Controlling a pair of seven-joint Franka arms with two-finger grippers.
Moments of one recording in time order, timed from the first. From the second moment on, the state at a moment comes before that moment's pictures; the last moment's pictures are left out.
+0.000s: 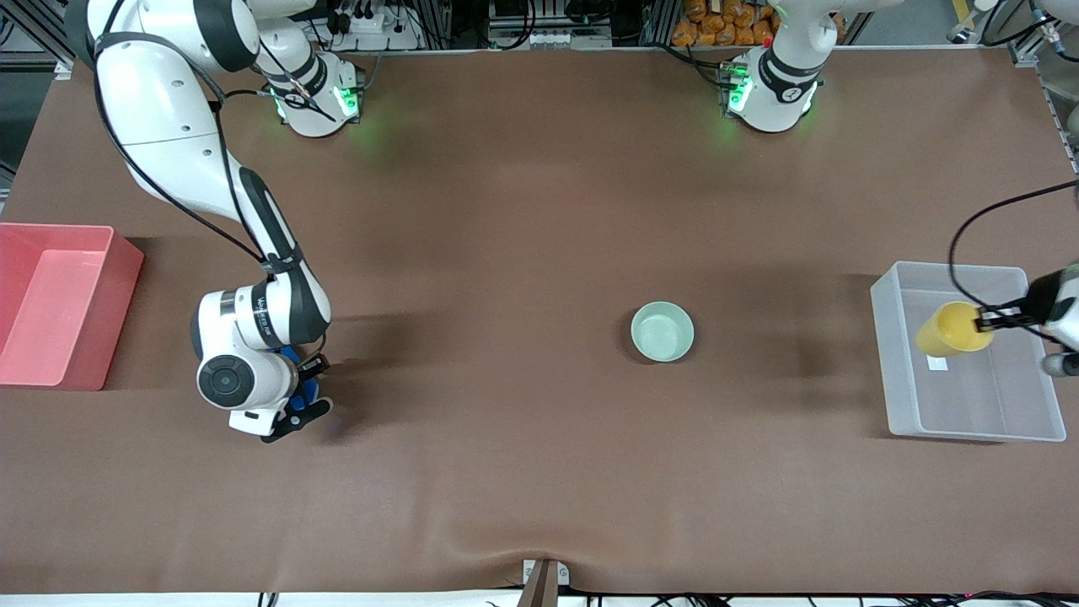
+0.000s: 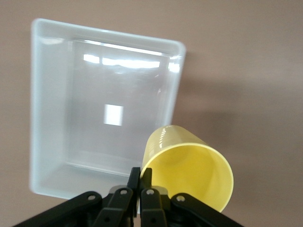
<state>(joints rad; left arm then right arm) -0.01 0.35 0.28 -1.59 -0.03 1.86 0.18 0.15 0.79 -0.03 -1.53 -0.14 2.08 -0.31</state>
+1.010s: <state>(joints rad) 0.05 0.68 0.31 -1.48 -0.19 2.11 0.38 0.10 0.78 -0.03 -1.47 -0.04 2.22 -0.31</state>
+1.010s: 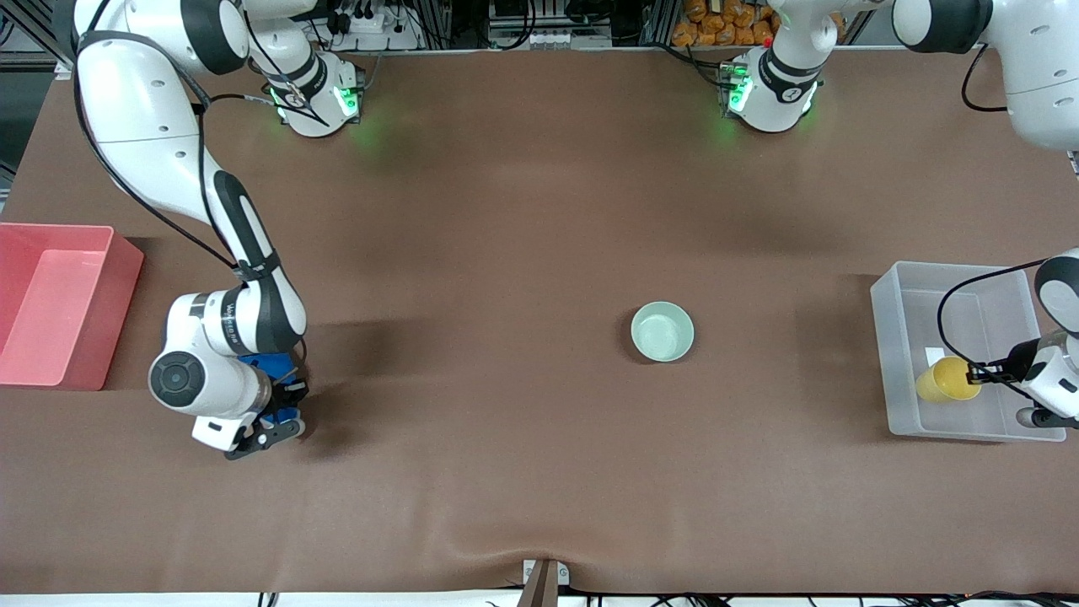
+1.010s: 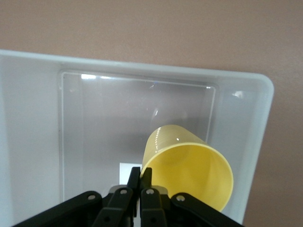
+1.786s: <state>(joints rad) 0.05 0.74 0.31 -1.47 -0.26 2.14 0.43 -0.03 0.52 -0.05 -1.42 -0.04 1.97 -0.41</state>
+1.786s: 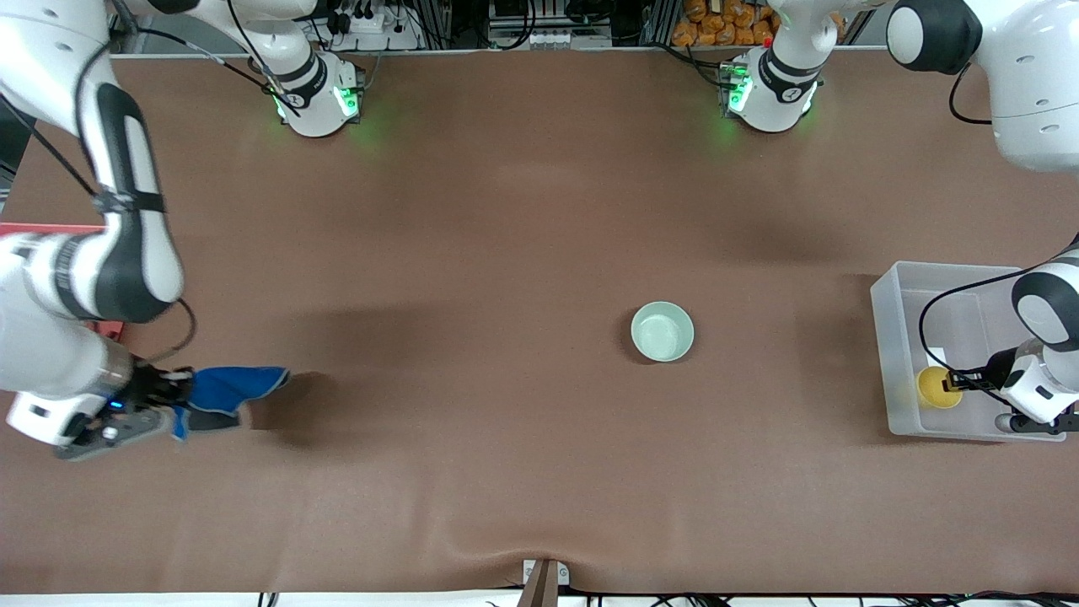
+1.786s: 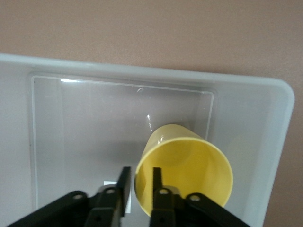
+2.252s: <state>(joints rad) 0.05 0.70 0.34 -1.43 -0.26 2.05 0.47 -0.25 0.42 -0.05 -1.43 -0.04 1.84 -0.58</state>
